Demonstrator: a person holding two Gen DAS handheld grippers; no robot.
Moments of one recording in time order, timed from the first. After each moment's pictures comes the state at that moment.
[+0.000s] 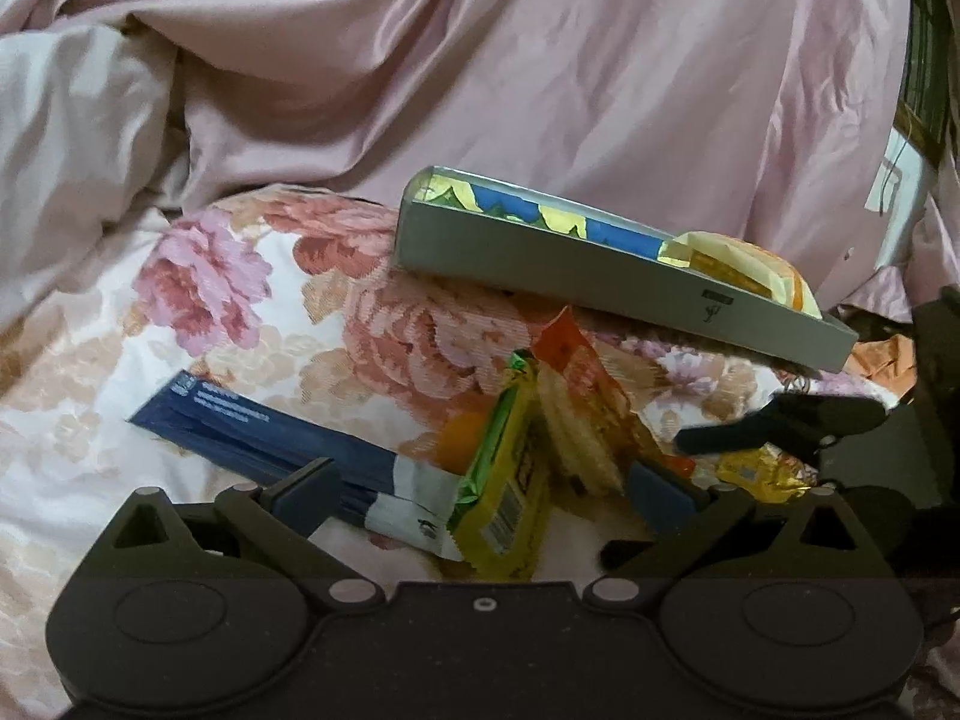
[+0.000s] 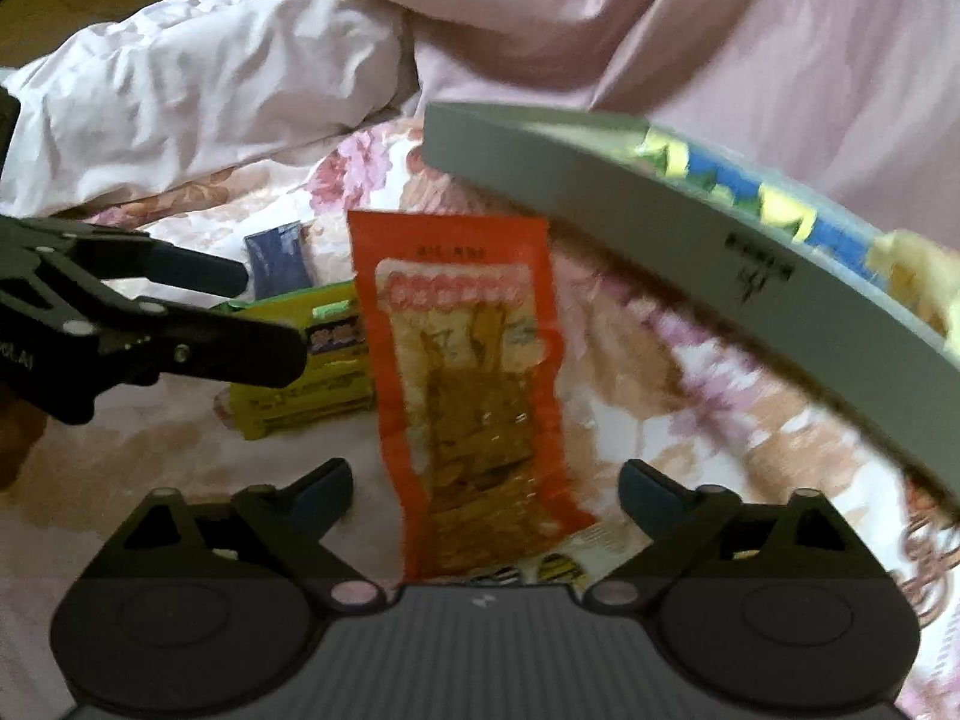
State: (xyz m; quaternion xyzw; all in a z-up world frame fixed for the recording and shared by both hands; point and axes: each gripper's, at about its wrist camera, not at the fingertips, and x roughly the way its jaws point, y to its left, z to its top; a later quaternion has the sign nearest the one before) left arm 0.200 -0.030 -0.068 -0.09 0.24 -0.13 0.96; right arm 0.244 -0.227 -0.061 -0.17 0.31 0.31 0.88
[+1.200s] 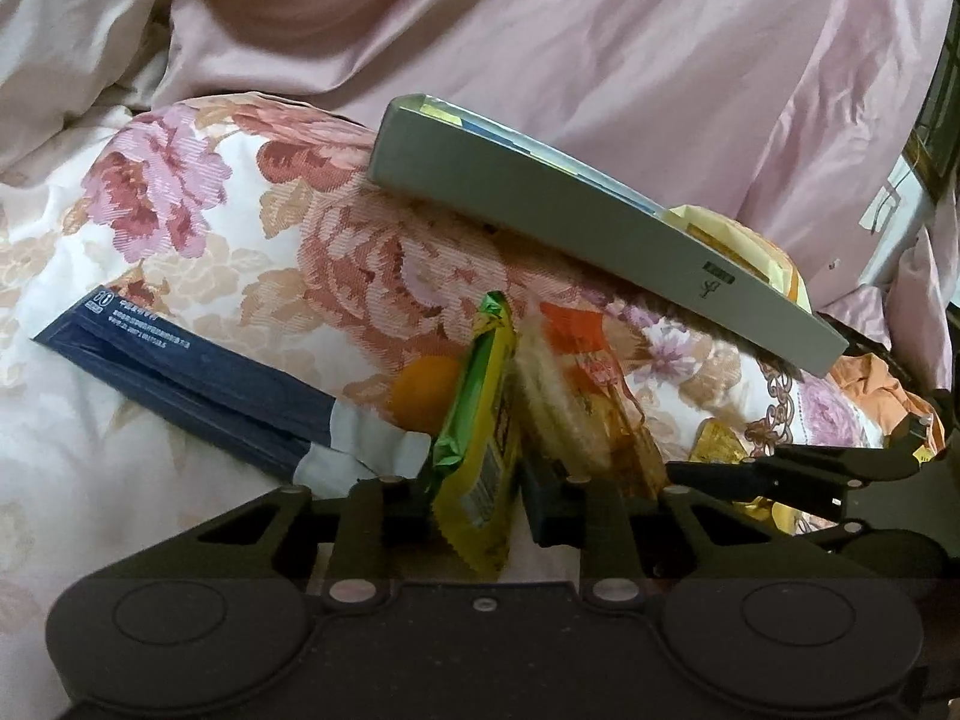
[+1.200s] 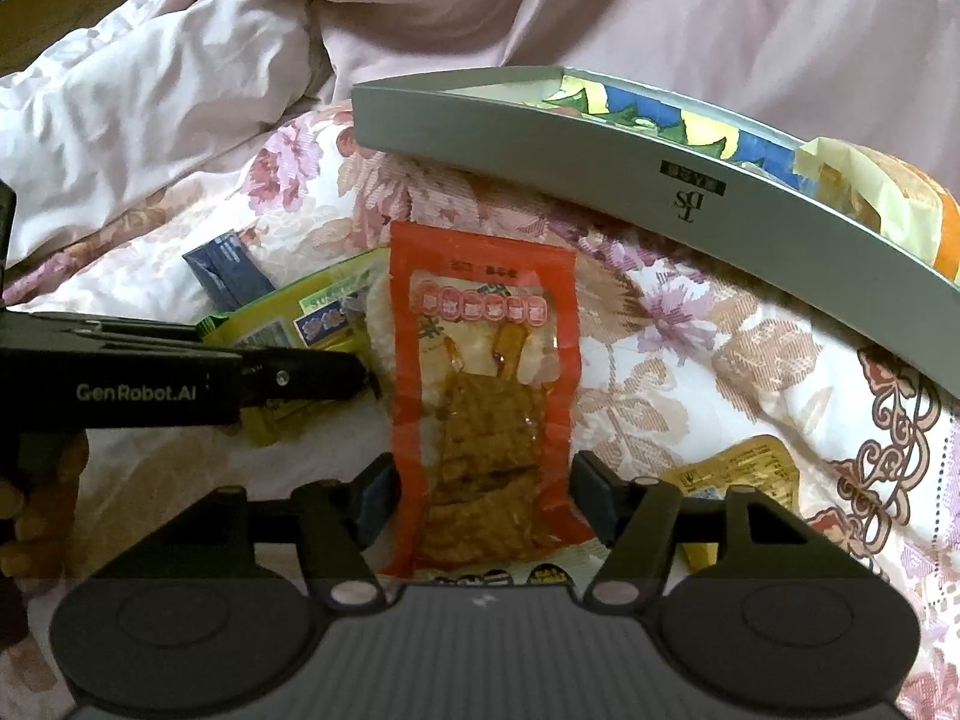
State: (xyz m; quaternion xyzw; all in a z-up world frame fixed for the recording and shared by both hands) left arm 0.224 -0.037 -0.088 -0.16 0.29 -0.16 0.93; right arm 0.226 -0.220 -0.054 -0.11 0.36 0.22 0.90
